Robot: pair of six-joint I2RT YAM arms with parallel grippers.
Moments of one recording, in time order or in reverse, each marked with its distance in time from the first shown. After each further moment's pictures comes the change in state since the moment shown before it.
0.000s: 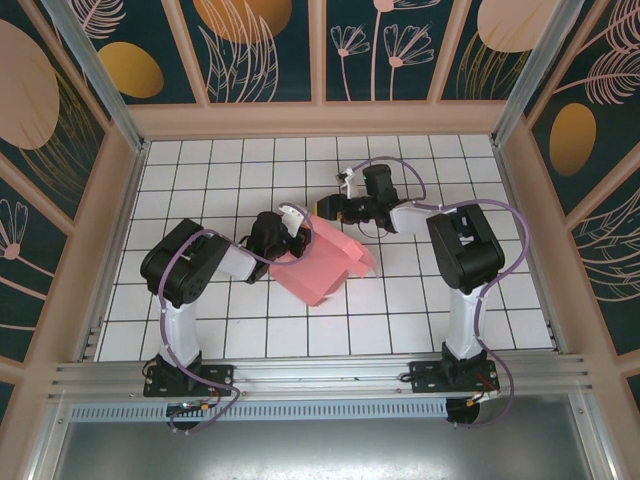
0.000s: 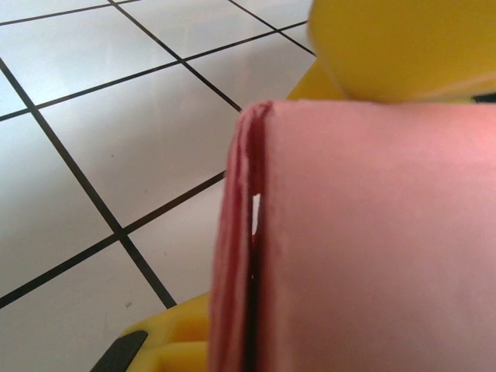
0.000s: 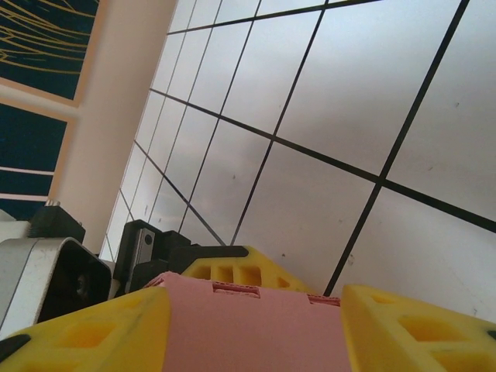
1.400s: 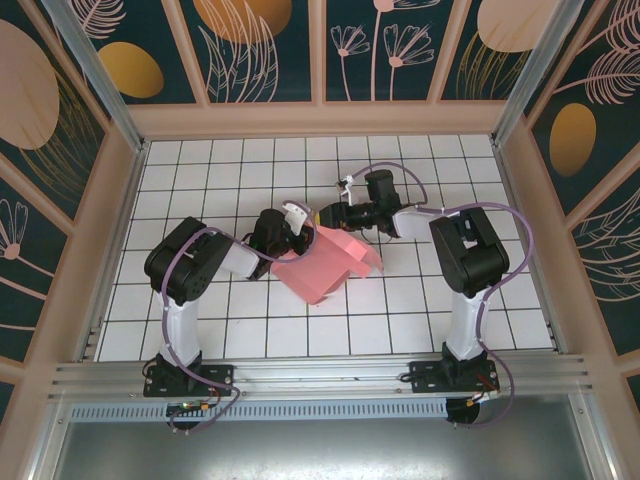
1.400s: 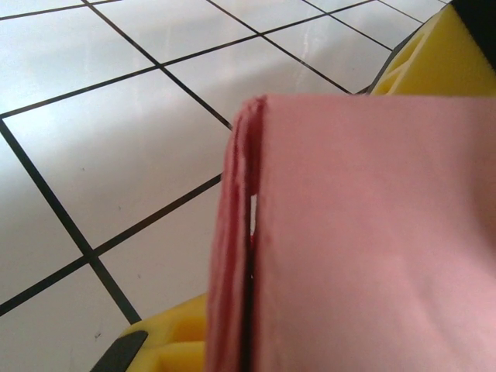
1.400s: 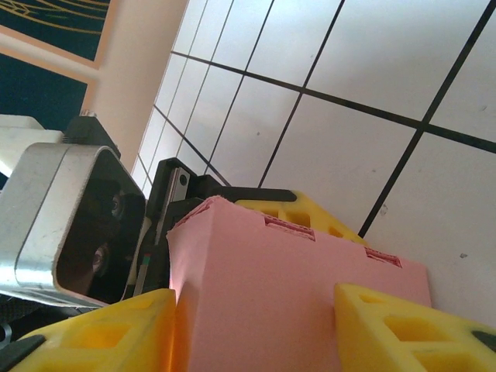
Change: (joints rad) left arm -0.003 0.028 0.042 -0.015 0.033 -0.011; right arm 0.005 -0.038 -0.048 -0.037 -0.071 -0.057
